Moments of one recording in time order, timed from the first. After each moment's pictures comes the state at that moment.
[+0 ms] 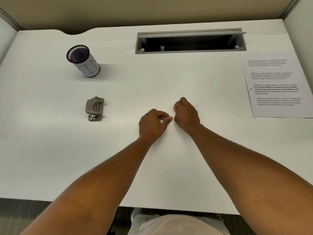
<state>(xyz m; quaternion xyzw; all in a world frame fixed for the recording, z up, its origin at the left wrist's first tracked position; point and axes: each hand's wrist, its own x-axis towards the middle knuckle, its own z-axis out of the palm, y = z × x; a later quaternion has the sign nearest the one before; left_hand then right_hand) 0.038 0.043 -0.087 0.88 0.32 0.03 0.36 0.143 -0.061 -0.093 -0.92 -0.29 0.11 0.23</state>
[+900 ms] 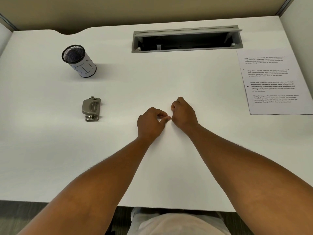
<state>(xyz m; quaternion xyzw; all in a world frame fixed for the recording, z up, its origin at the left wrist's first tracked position) 0.040 0.039 -0.090 0.89 0.32 0.04 0.33 0.142 -0.064 -0.094 -0.92 -0.29 0.11 0.24</state>
